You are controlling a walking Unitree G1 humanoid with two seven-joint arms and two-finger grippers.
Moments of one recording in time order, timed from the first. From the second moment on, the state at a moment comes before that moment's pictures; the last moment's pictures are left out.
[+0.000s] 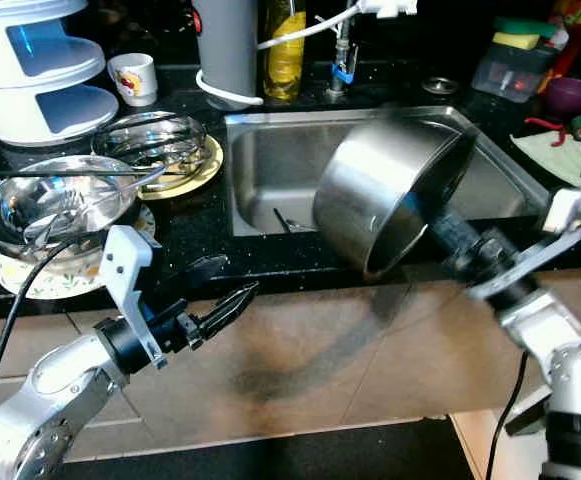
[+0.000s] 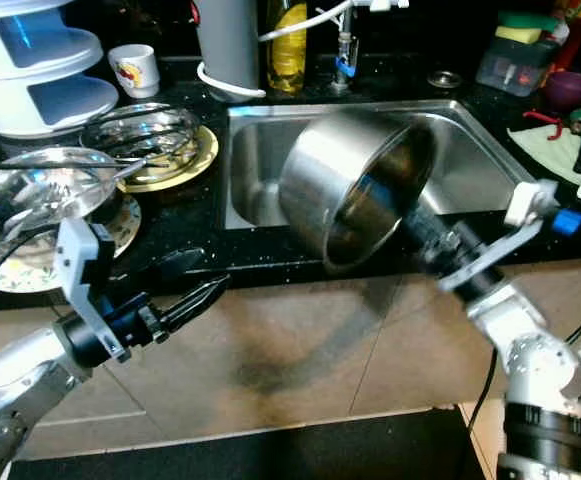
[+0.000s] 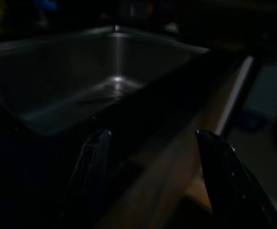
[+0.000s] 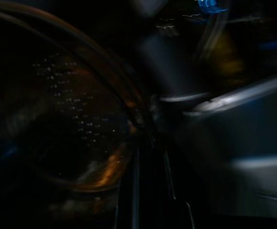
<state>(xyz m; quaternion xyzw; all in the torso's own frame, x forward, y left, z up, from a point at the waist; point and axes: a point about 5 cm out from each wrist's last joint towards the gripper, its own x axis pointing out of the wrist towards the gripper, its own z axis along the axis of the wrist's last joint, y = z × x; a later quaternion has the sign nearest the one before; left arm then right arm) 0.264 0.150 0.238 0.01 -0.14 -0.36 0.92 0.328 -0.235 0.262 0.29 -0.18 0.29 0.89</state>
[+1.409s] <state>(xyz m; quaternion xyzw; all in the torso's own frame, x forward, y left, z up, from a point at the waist) 0.352 0.097 0.288 0.19 -0.16 -0.28 0.93 0.416 -0.194 0.286 -0.37 -0.11 0.09 0.92</state>
